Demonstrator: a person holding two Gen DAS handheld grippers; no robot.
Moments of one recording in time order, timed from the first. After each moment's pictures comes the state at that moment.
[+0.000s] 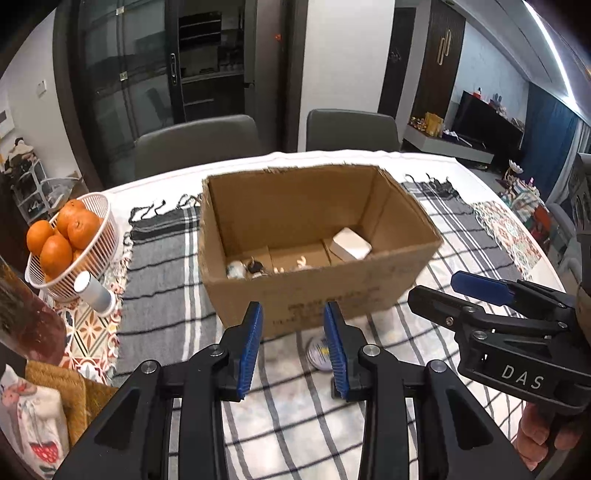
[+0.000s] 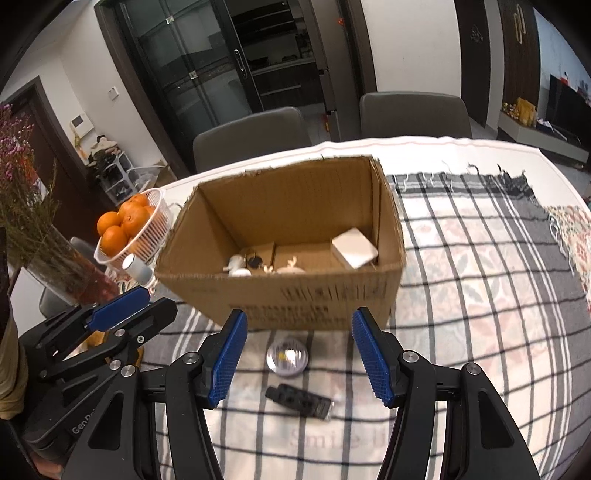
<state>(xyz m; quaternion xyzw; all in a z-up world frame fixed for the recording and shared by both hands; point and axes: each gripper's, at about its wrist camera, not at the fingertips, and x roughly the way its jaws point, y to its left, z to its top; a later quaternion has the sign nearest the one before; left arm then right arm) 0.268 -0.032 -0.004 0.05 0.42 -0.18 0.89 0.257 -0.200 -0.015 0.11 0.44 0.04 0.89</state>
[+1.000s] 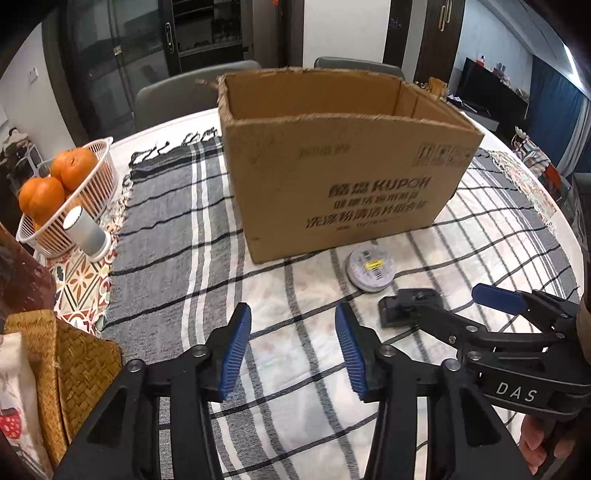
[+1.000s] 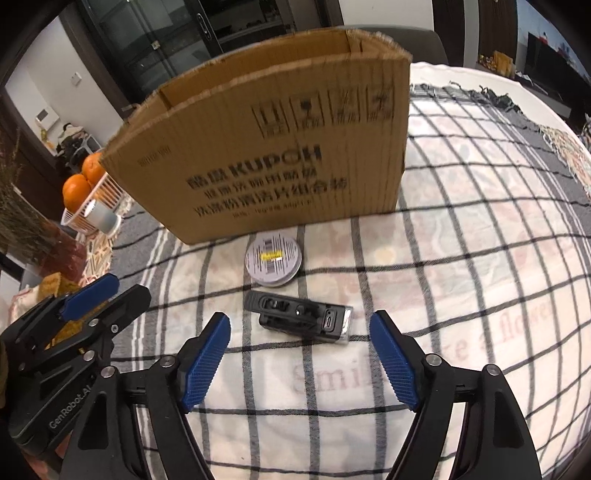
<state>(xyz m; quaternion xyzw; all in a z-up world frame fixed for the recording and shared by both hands) 0.249 0.005 -0.089 0.08 0.48 -0.17 0.86 0.219 -0.173 -0.115 0.14 0.51 0.00 0.85</state>
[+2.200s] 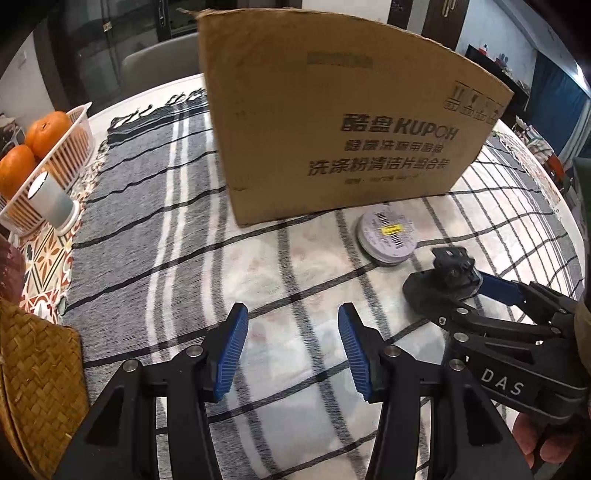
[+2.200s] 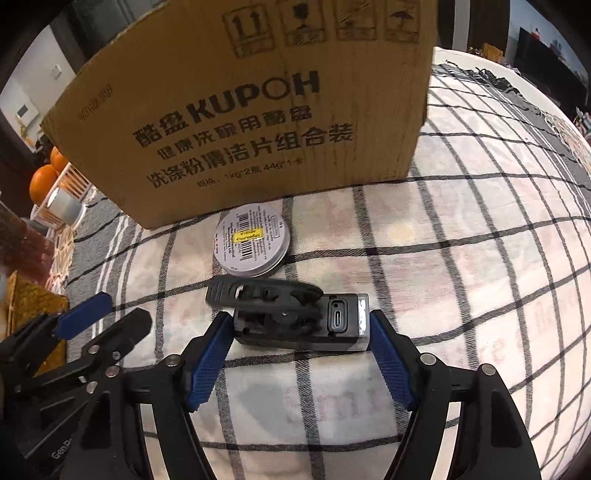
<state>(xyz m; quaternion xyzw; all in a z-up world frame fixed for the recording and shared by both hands) 0.262 -0.002 -0.138 0.08 0.51 -0.18 0.84 0.233 -0.165 -0.157 0.13 0.52 -0.04 0.84</state>
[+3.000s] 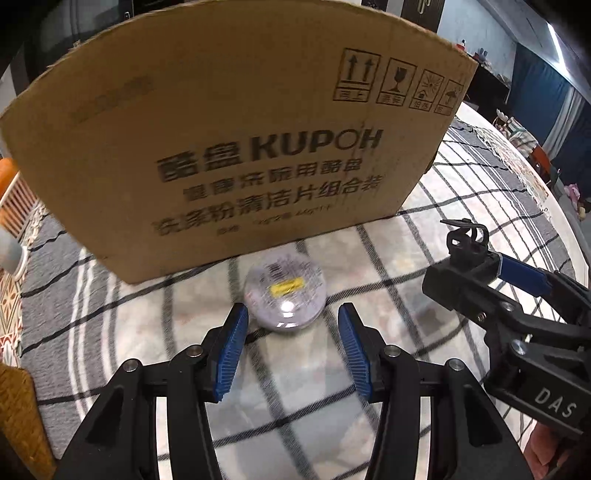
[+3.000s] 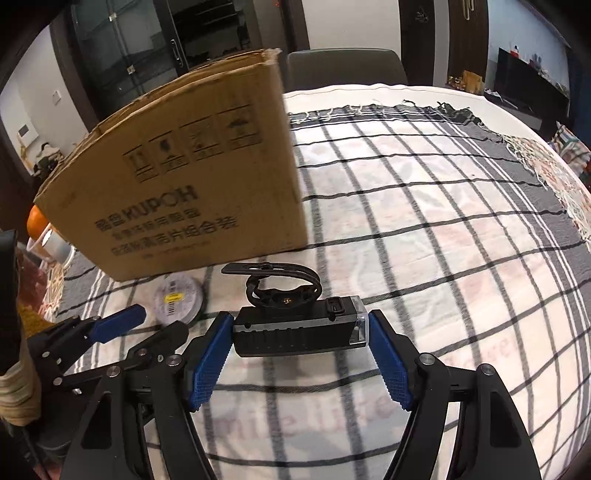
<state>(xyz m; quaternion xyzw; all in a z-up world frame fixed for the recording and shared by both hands) 0.277 -0.095 -0.145 0.08 0.50 -0.22 0.84 0.225 -0.236 -0.127 0.12 0.46 -0.07 0.88</state>
